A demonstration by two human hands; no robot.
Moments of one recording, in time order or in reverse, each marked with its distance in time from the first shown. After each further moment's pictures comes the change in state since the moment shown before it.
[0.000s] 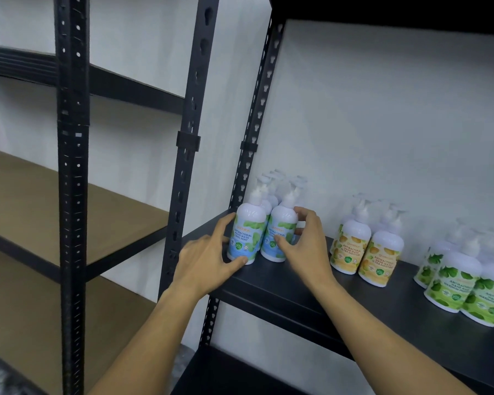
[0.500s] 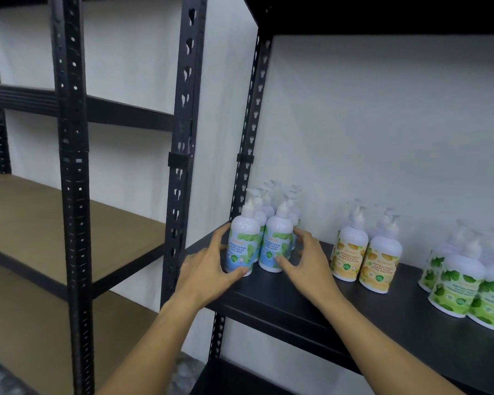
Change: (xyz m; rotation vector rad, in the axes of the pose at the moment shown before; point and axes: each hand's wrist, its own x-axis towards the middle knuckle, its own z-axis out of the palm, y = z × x) left_hand 0.003 0.014 -0.007 -0.069 -0.054 -0.068; right_hand -0.011 0.013 -0.017 -0.027 -0.160 0.096
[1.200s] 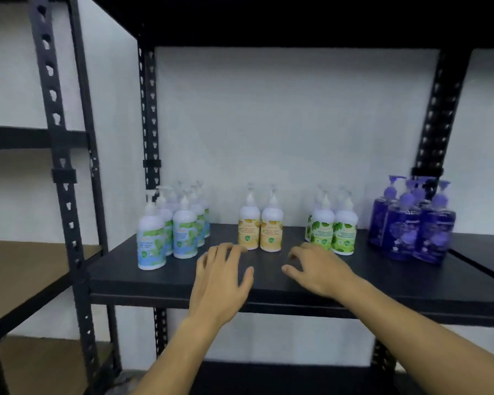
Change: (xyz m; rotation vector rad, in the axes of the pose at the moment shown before) left_hand -0.072 0.153 0.077 0.155 0.004 0.383; right_hand -0.115 0.016 -0.193 -0.796 -0.272 0.160
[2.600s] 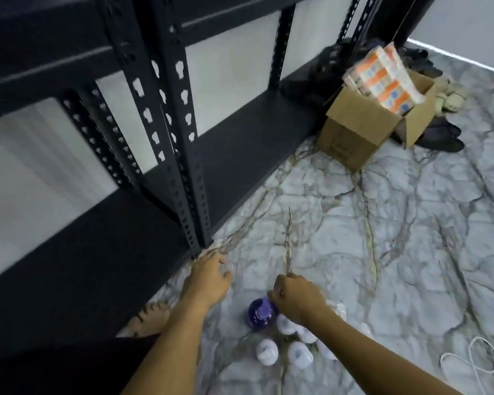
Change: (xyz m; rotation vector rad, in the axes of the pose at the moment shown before) left_hand -0.264 0.376 0.384 -0.398 -1.385 0.204; right_hand -0.506 0.270 0.281 0.312 -0.558 1.237
